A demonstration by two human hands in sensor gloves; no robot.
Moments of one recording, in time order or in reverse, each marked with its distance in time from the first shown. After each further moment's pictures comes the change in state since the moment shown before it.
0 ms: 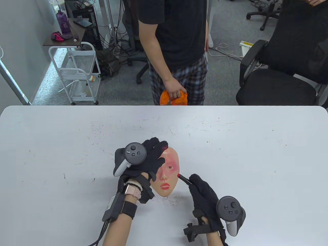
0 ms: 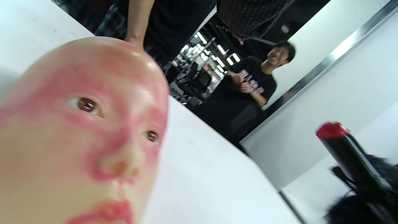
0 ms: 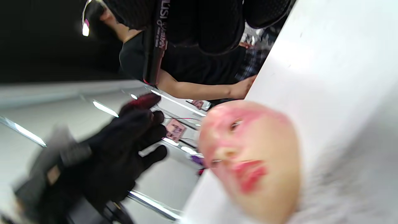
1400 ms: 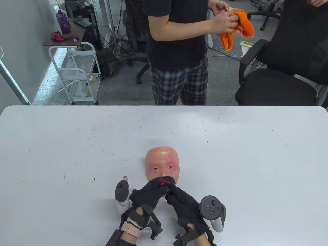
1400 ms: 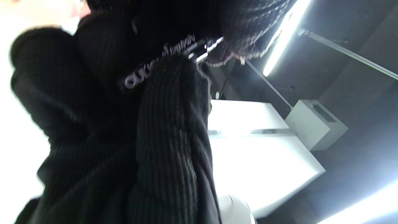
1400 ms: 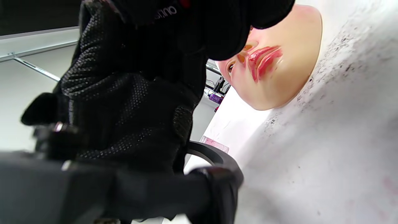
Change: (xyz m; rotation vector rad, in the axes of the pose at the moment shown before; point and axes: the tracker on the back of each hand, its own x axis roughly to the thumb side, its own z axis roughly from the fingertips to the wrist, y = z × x) left_hand -0.036 -0.082 0.064 0.137 -0.261 0.793; right_hand -0.012 0.064 0.004 0.331 -0.068 0.069
